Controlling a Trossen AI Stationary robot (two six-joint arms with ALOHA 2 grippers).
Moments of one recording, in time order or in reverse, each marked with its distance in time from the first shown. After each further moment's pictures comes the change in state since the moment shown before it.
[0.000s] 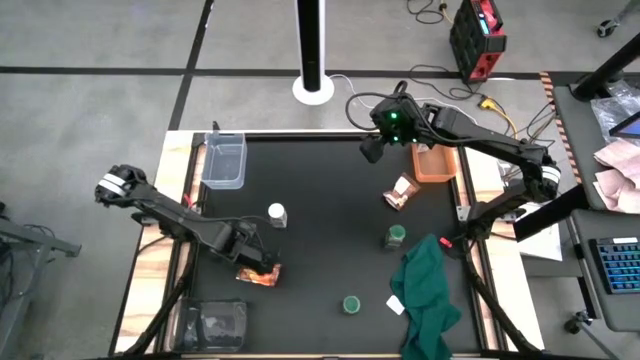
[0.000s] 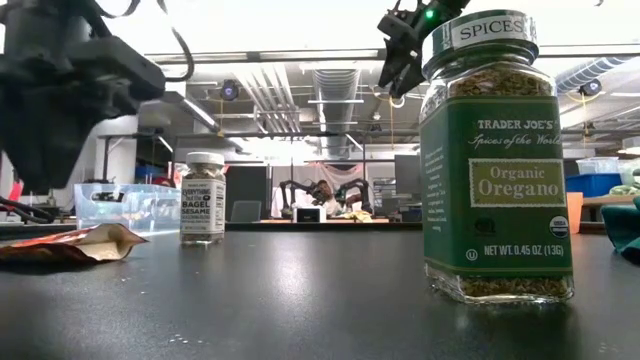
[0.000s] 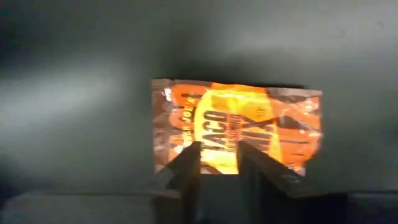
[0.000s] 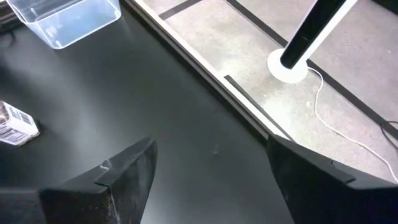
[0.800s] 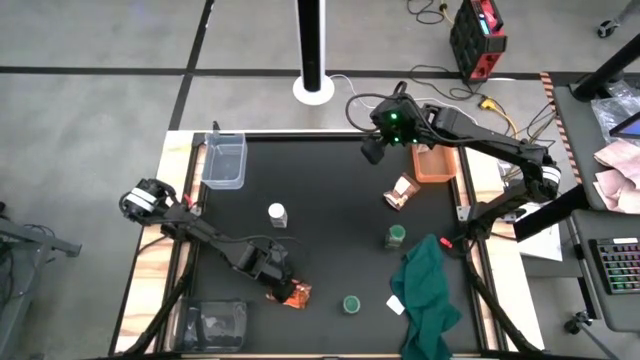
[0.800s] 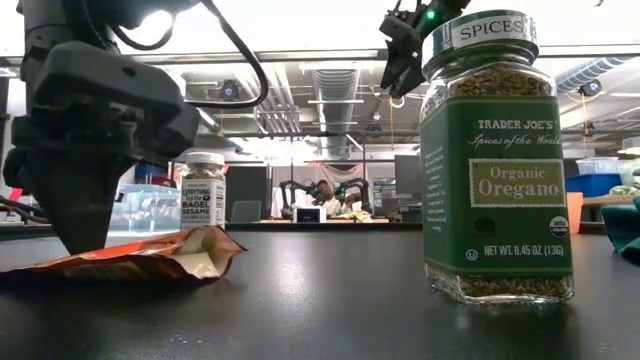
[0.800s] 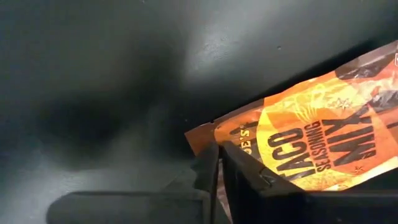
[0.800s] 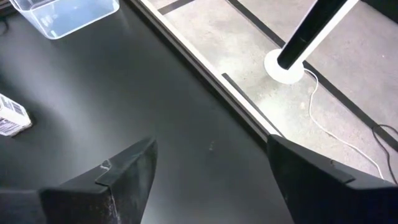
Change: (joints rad) left arm -0.037 0.322 0.037 0.359 -0.009 0.473; right arm 0.000 0.000 0.000 -0.015 0.010 -0.037
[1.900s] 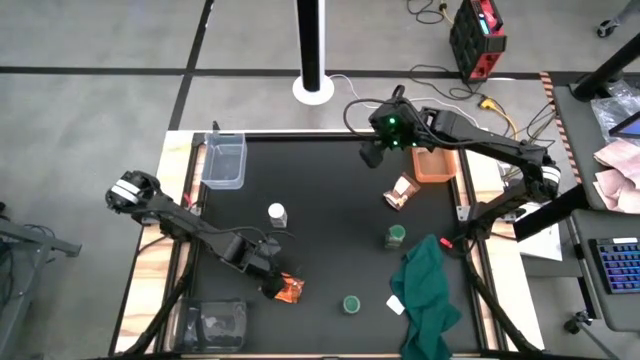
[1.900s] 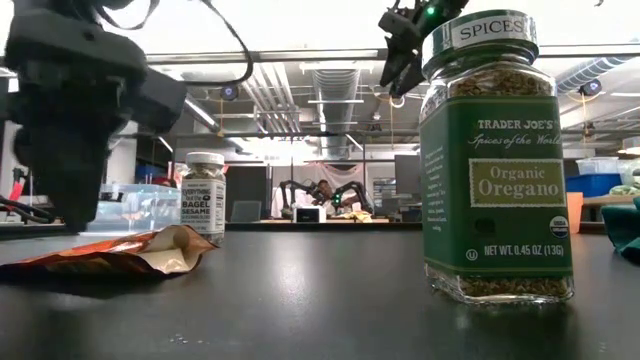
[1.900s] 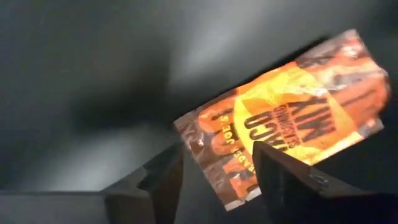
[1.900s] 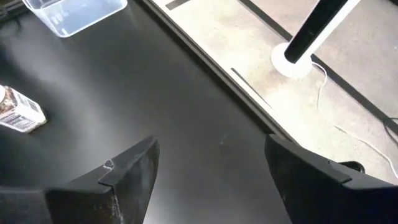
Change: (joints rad) left arm 0.007 -0.186 -0.051 -0.058 -0.008 0.093; right arm 0.033 -0.001 0.001 -0.020 -0.001 0.051
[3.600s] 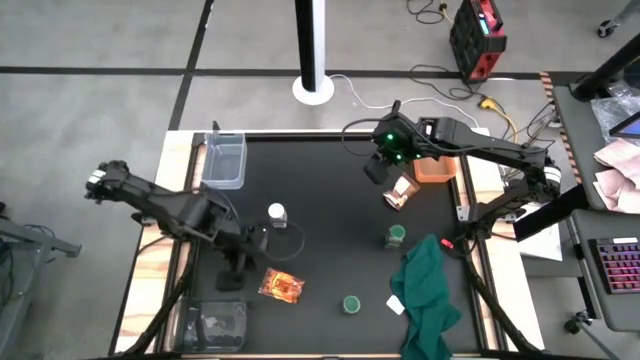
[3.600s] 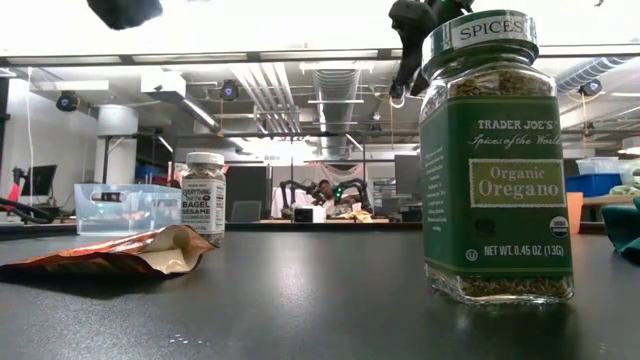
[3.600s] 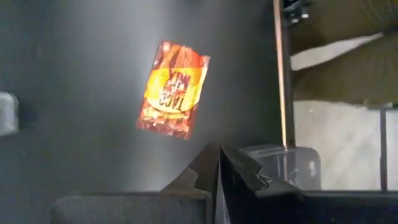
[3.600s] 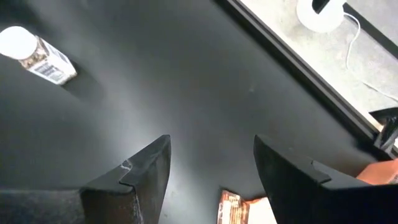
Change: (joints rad) left arm 0.065 -0.269 0.349 -0.429 0.210 0.802; right arm 0.092 -0.011 0.010 -0.188 -0.051 0.157
